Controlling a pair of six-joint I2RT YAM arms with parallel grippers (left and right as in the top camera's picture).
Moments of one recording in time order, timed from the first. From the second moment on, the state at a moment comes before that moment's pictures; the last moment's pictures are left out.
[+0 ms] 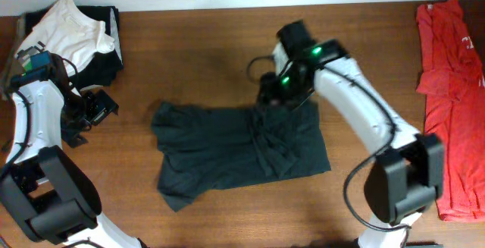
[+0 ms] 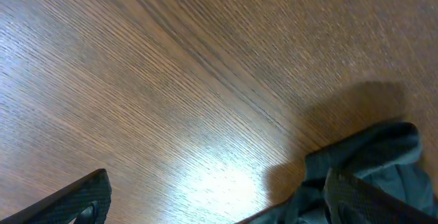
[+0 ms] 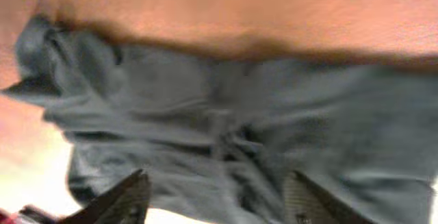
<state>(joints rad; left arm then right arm) 0.39 1.91 1.54 -1.16 0.08 -0.38 0.34 1.91 1.69 -1.09 -0.30 0.34</state>
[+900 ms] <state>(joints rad) 0.39 1.91 1.54 -1.14 0.08 -0.38 0.55 2.09 1.60 -0.95 -0.32 0.39</state>
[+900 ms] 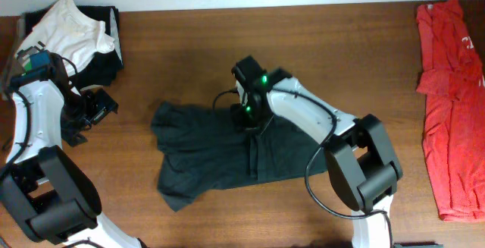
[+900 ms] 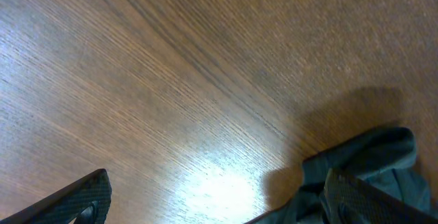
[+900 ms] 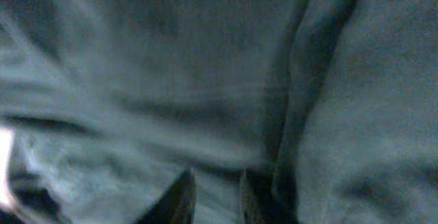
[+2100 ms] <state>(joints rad) 0.39 1.91 1.54 -1.14 0.08 -0.38 0.52 2.06 1.65 -1.25 -0.32 0.41</state>
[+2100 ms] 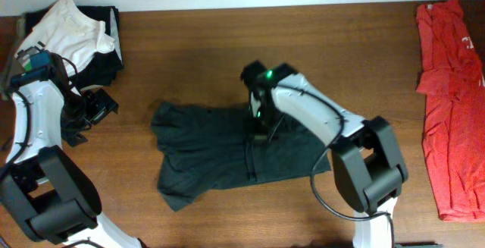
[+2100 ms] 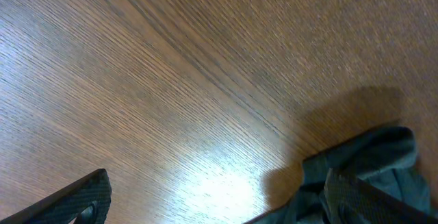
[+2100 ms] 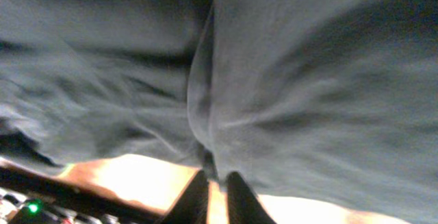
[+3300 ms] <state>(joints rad) 0.16 1.87 1.04 -0.85 0.69 -0.14 -0.39 2.05 2.11 -1.42 0.15 0.41</state>
